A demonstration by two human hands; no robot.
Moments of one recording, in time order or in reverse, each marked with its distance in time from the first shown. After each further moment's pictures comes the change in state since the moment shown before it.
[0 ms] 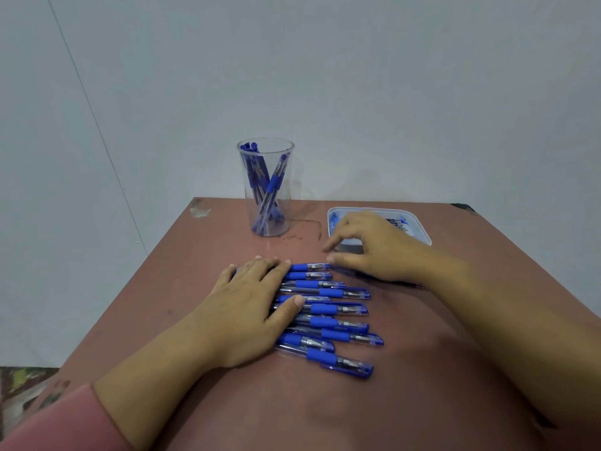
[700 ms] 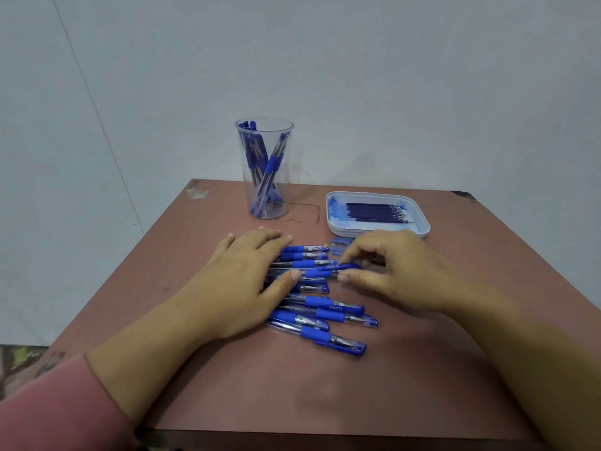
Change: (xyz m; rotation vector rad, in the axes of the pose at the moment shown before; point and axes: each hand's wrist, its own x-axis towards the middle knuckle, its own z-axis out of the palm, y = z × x) left_hand 0.001 0.001 -0.006 -0.049 0.147 0.068; right_hand -0.058 -0.023 0.004 0.122 0.067 0.016
